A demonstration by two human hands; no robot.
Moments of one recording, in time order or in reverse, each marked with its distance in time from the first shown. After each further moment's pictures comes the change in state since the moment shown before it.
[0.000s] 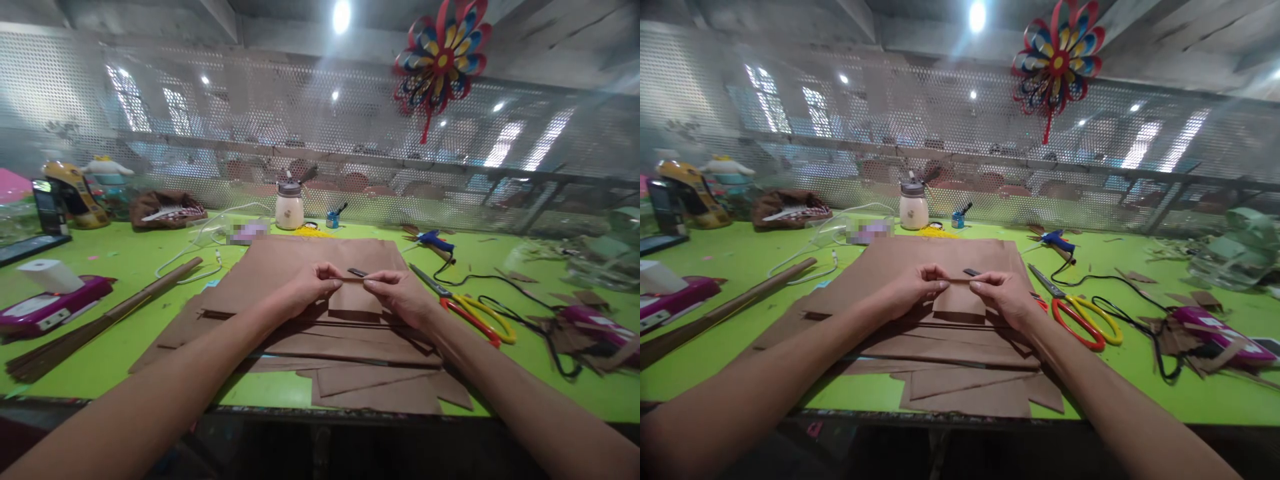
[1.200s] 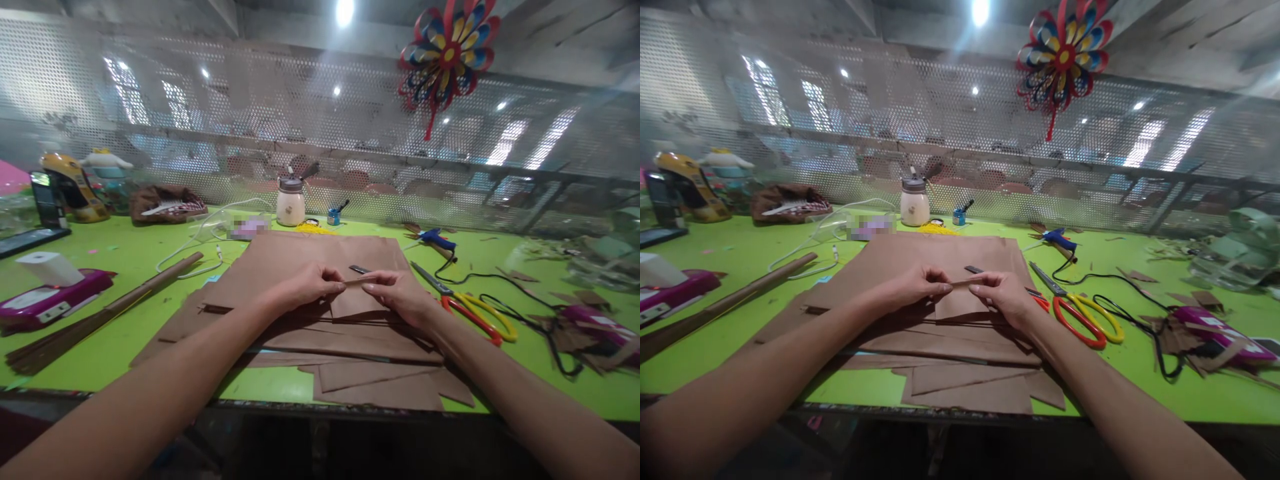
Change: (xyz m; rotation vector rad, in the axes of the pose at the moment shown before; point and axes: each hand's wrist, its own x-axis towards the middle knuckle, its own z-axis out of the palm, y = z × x) left_hand 0.001 0.002 -0.009 0.423 -0.142 -0.006; right_hand -0.004 -0.001 0.002 -0.238 -0.057 -0.010
